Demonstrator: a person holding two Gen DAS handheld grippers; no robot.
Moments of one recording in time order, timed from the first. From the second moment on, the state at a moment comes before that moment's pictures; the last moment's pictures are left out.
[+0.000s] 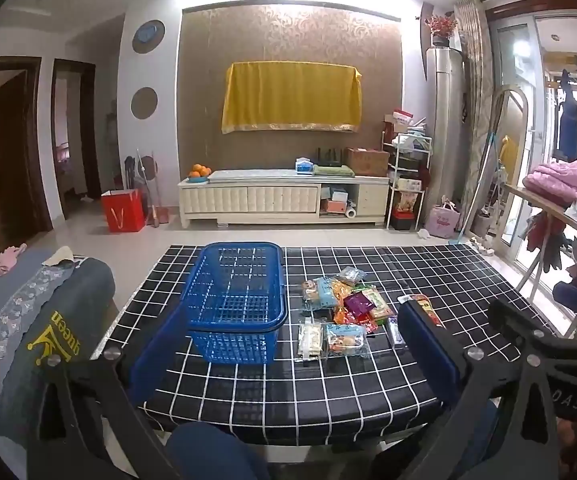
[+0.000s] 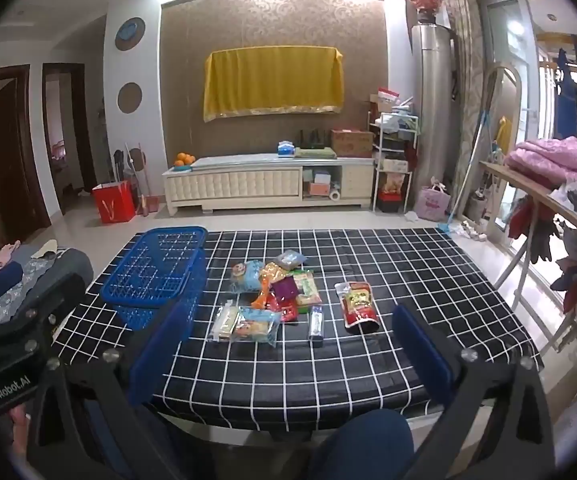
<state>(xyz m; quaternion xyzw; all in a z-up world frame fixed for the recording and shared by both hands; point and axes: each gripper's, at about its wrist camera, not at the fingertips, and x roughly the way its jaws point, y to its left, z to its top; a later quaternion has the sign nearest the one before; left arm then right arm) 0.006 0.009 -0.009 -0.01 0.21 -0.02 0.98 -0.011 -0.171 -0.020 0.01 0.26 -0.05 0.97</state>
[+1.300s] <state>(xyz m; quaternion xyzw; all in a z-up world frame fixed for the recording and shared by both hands) 0.007 0.013 -0.007 -0.01 0.23 -0.03 0.97 -0.010 -0.171 -0.022 0.00 0.26 -0.05 0.96</state>
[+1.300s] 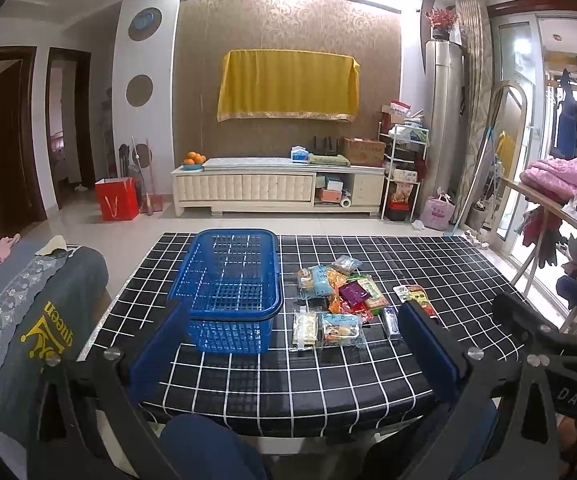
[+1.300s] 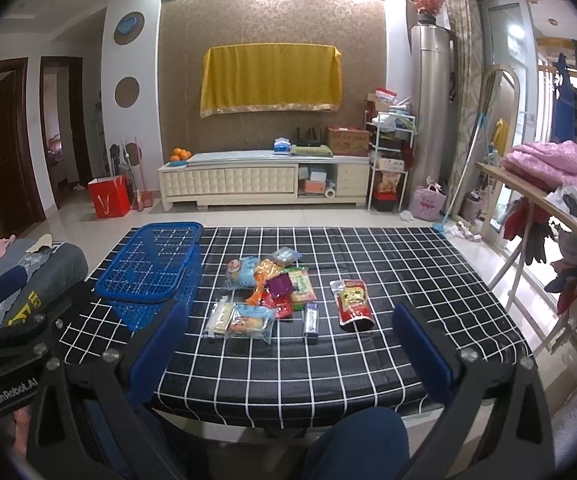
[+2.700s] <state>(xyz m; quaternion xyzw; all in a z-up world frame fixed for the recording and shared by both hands) 0.008 0.015 -0.014 -0.02 0.24 -0.03 0.97 -0.010 -0.167 -0.021 -0.01 0.27 -0.05 0.96</state>
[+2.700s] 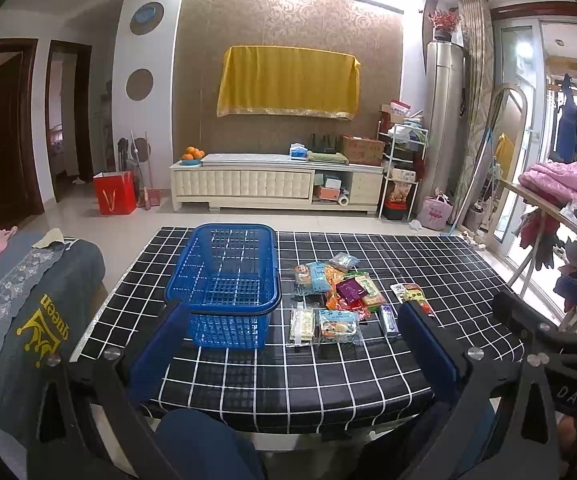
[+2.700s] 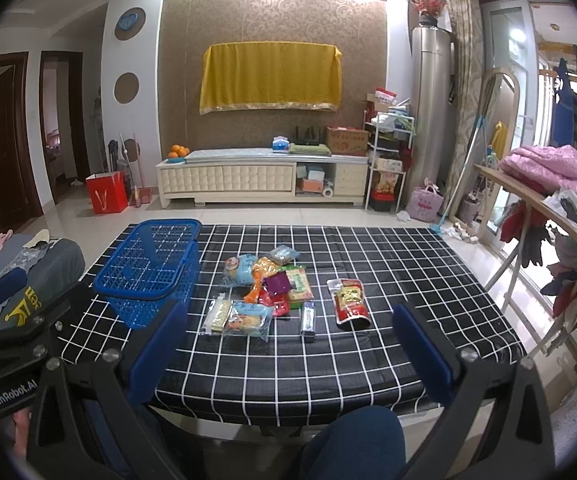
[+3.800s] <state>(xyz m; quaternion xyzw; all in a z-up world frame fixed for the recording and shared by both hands) 0.153 -0.050 -0.061 -0.01 0.36 -0.11 0.93 0.082 -0.241 -0.062 0.01 0.33 -0.07 0.94</state>
